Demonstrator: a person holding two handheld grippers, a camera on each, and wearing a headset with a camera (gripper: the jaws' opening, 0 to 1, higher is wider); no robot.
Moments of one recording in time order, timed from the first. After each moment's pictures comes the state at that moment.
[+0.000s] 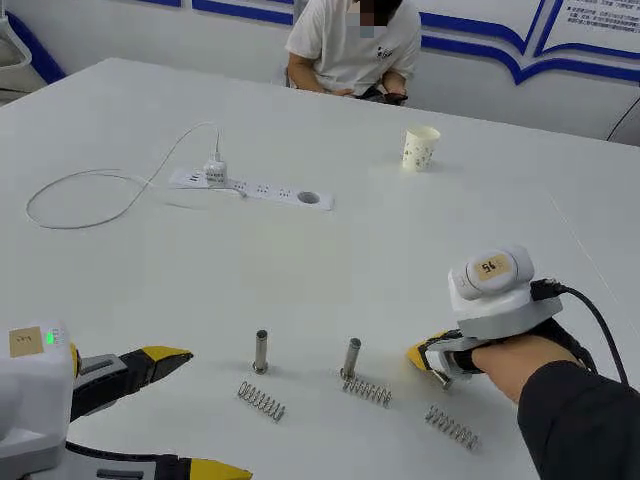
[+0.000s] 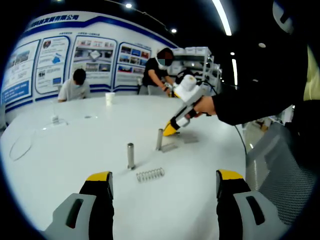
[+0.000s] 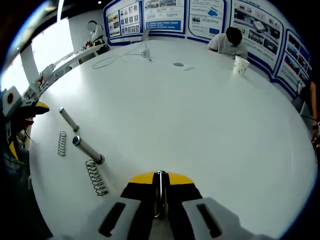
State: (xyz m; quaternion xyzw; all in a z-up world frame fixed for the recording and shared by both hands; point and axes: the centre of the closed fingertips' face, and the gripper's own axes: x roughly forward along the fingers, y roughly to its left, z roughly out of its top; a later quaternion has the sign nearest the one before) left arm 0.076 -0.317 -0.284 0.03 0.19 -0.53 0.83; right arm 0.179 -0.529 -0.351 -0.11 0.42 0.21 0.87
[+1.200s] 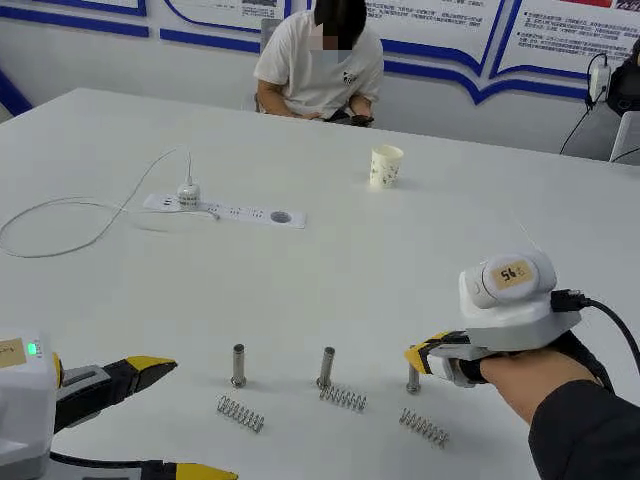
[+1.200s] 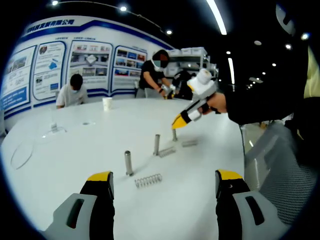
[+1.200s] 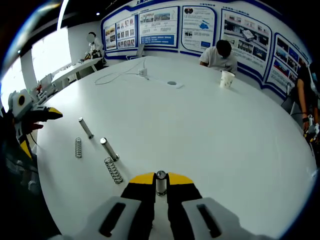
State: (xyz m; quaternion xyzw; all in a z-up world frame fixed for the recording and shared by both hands) left arm 0.073 -0.322 -0.272 0.04 0.17 -0.54 0.82; right arm 0.147 -0.541 -0.305 -0.09 0.37 0.19 0.90
